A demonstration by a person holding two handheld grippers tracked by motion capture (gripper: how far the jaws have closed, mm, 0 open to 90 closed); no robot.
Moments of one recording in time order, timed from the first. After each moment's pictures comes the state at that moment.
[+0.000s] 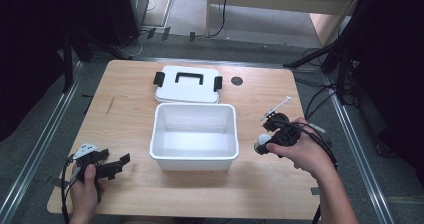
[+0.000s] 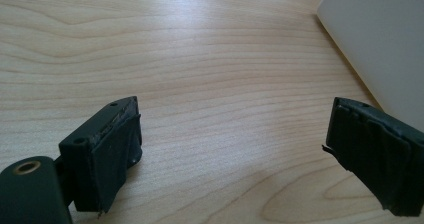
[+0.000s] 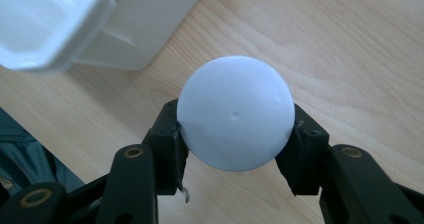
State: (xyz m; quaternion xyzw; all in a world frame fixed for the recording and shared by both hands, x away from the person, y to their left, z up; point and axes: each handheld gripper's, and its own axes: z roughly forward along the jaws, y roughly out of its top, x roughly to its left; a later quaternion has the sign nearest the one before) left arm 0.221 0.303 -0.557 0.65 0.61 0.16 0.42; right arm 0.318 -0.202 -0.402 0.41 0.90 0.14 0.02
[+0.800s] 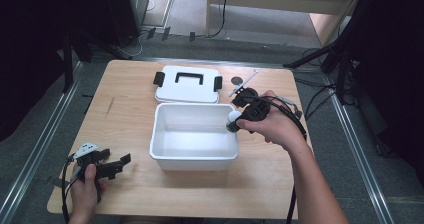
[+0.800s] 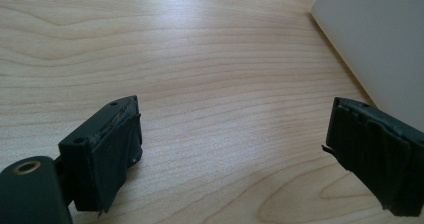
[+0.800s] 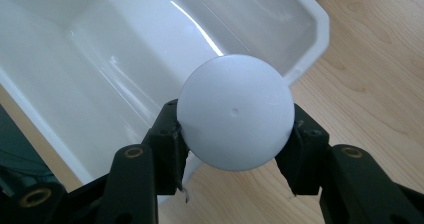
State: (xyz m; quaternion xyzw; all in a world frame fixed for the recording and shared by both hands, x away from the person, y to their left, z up) left arm 0.223 0.304 -0.558 0.65 0.60 0.16 0.43; right arm 0.356 -0.124 -0.367 0.34 0.92 0.18 0.03
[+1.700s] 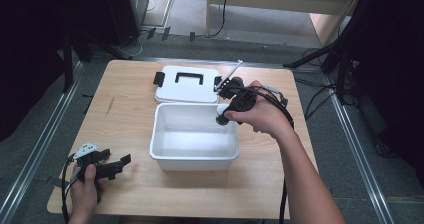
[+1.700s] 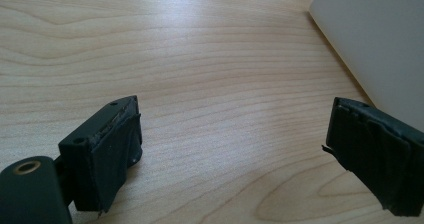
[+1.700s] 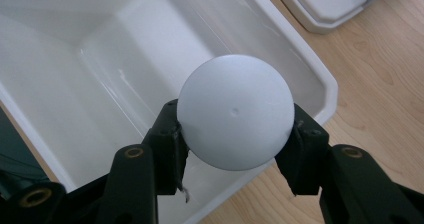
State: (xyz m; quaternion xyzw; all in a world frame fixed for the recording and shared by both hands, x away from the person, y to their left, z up) left arm 0.222 0.303 -0.558 0.66 0.60 0.16 0.43; right arm 0.373 -0.092 -0.358 0.32 0.93 0.17 0.03
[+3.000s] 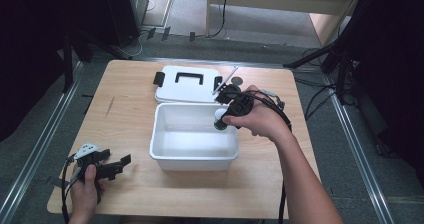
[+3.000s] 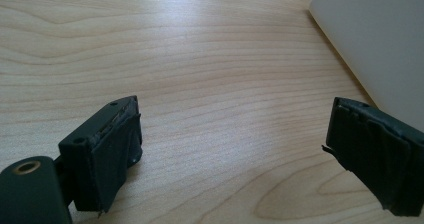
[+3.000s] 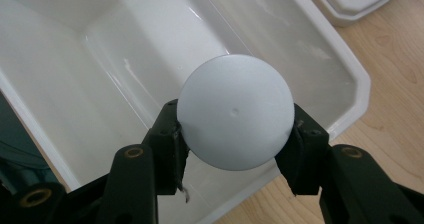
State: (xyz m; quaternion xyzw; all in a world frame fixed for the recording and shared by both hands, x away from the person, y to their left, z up) left arm 0.222 0.303 -0.557 0.66 0.60 0.16 0.43; right arm 0.368 -0.088 -0.370 0.30 0.94 0.16 0.02
